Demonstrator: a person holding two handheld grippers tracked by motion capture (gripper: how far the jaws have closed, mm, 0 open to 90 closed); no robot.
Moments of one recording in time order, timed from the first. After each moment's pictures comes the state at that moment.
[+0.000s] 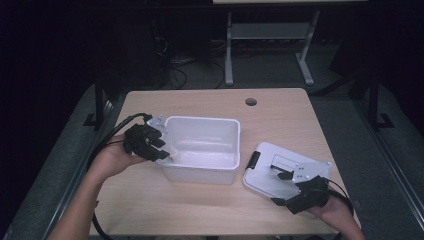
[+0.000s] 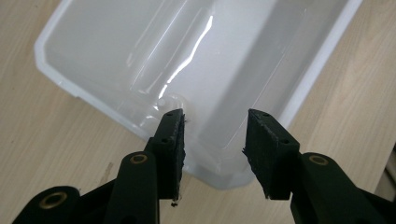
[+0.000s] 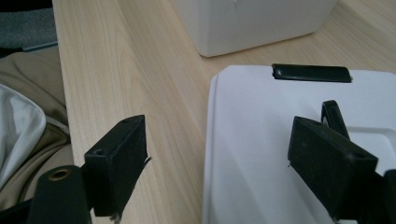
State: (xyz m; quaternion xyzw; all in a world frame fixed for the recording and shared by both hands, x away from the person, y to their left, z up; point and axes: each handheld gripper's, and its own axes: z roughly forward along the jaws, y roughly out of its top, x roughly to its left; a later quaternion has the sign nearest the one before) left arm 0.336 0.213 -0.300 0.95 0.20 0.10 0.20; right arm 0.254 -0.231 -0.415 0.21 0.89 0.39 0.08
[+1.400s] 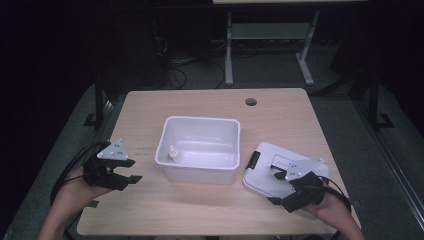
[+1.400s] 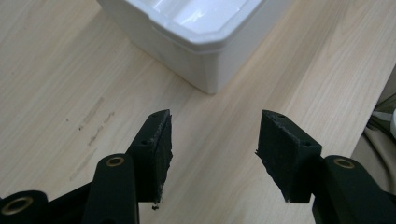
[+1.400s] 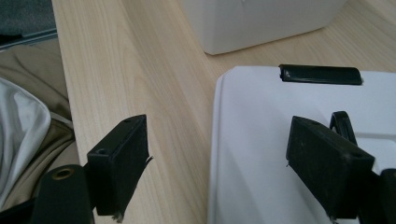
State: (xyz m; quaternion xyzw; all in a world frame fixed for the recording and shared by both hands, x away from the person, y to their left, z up) left arm 0.270 0.293 -0.327 0.93 0.25 0.12 0.26; right arm 0.258 -0.217 -0.406 0.21 0.90 0.36 0.07
